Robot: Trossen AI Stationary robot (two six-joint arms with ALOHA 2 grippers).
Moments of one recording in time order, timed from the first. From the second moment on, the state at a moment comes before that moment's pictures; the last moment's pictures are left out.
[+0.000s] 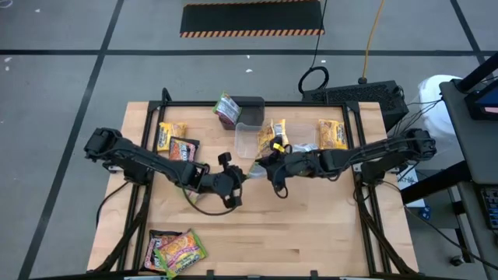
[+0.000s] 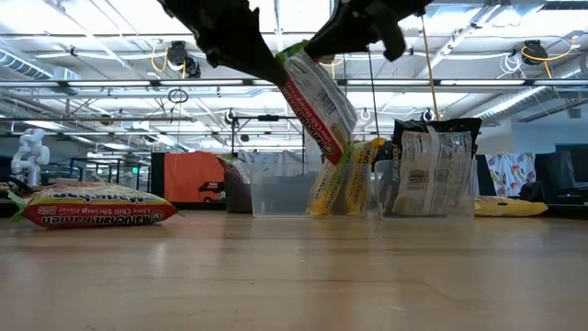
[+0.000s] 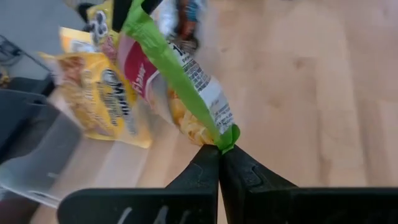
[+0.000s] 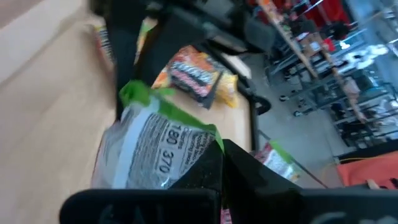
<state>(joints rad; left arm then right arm) -0.27 1.58 1.08 -0.22 -0.51 -0.18 0.14 1.43 0.98 0.01 0.39 -0.64</state>
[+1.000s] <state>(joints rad) 0.03 1.50 1.08 0.00 -0.59 0.01 -0.30 1.53 1.12 0.22 -0.13 -0.62</state>
